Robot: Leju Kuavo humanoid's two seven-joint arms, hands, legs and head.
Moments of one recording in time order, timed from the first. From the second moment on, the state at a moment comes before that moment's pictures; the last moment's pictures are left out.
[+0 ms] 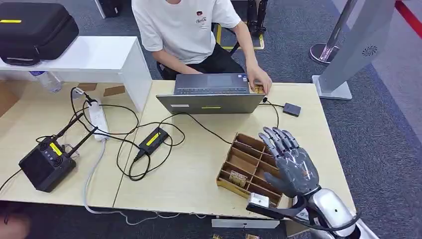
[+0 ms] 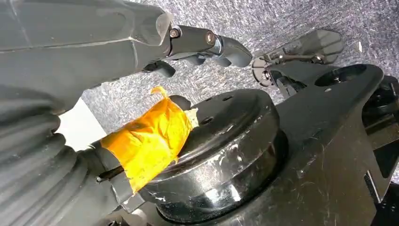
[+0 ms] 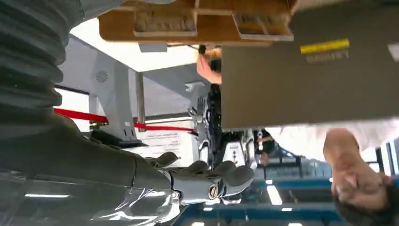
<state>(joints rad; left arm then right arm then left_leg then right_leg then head) -0.07 0.11 -1.10 -0.15 0.94 -0.01 -0.07 -0.23 -0.45 0.54 -1.67 1.08 -0.31 0.04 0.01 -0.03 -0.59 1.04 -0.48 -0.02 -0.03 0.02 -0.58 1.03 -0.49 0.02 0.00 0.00</state>
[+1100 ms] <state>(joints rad) -0.06 0.10 -1.10 -0.15 0.99 -0.01 -0.07 -0.35 -0.45 0.66 -1.60 1.06 -0.18 0.24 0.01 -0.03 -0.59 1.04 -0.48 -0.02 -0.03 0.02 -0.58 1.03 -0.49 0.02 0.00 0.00</state>
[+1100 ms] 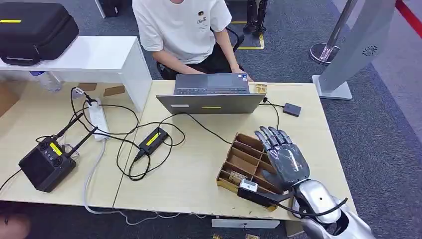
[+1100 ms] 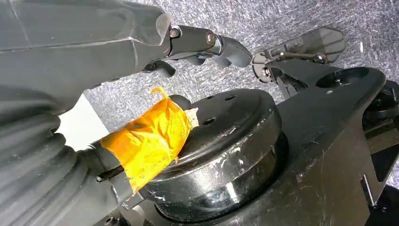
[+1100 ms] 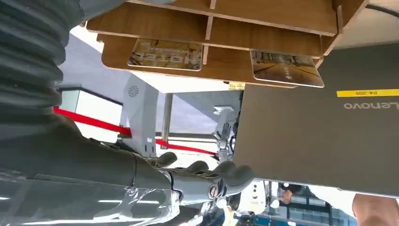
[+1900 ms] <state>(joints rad) -0.06 0.10 -1.10 -0.14 1.01 -0.01 -0.07 -0.46 -0.51 0.68 -1.64 0.96 0.03 0.25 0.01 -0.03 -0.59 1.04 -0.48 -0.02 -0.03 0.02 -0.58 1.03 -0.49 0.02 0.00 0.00</state>
